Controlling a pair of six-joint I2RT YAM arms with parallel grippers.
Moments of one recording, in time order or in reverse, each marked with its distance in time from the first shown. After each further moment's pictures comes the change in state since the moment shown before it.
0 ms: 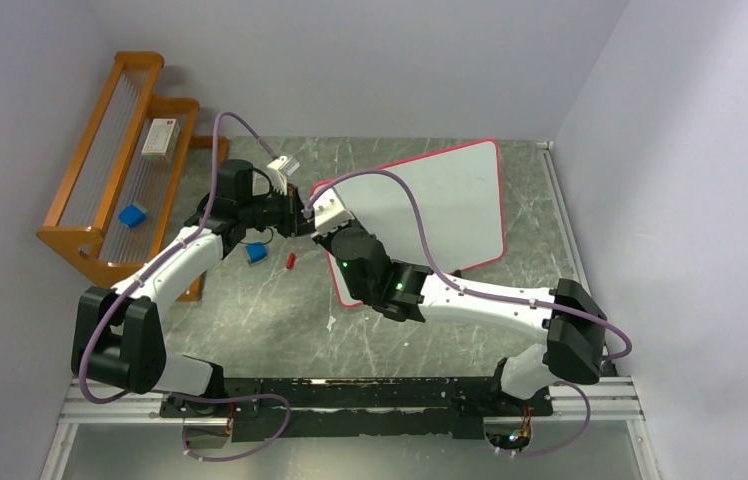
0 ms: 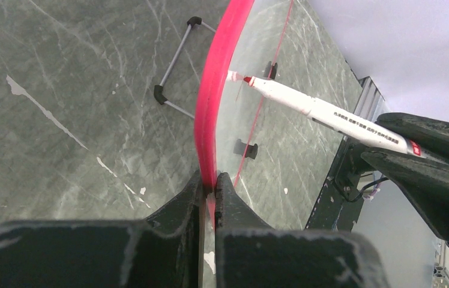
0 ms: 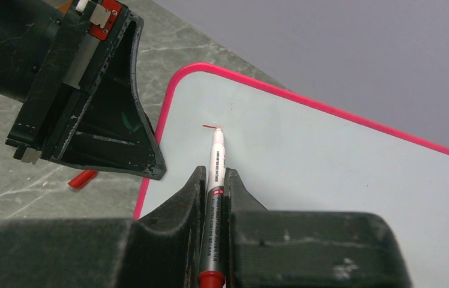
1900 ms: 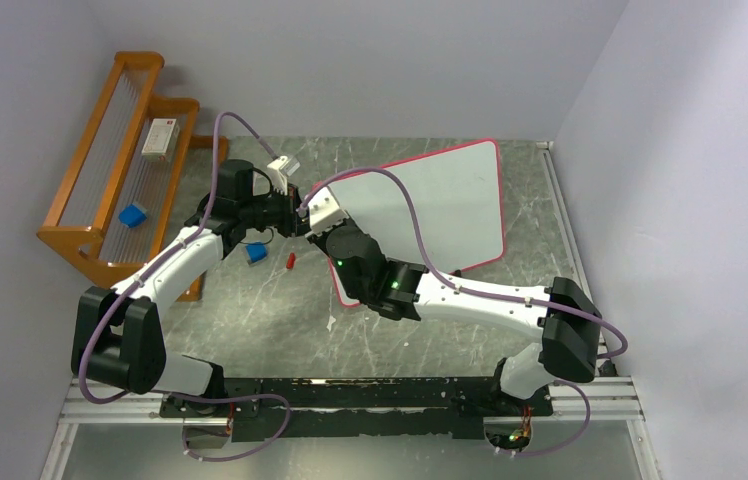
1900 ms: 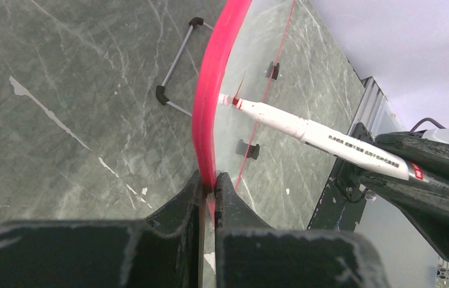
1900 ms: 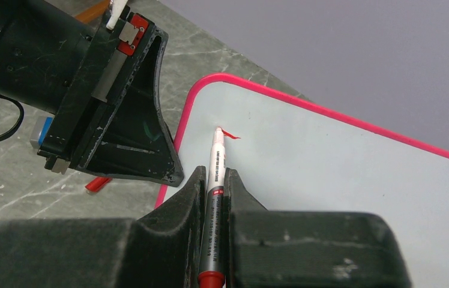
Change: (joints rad) left arm -0.006 -0.001 0.000 0.000 -0.007 0.003; right arm 0.001 0.026 0.032 -0.009 -0.024 0.023
